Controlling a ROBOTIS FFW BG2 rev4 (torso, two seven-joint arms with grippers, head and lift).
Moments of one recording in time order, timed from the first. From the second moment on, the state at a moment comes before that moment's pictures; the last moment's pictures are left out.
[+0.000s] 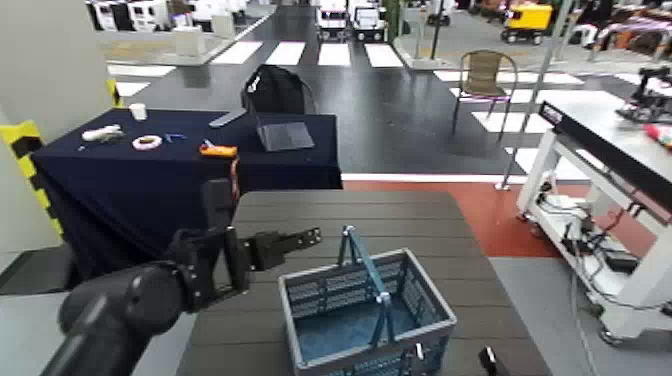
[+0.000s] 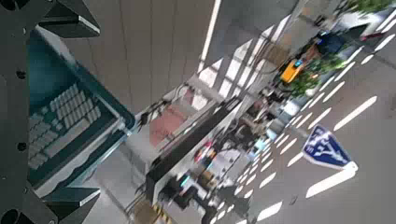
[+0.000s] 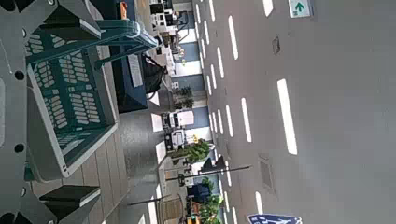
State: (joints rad) left arm -0.40 0.21 -0.17 -1.43 0.73 0.70 -0.43; right arm 0.37 -0.10 0.28 -1.60 -0.10 -0.55 -0.23
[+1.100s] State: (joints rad) left arm 0.29 0.16 -0.10 -1.77 0.24 -0.17 0.01; right arm 0.40 -0.09 0.25 -1.63 -0.06 -0.53 -0.24
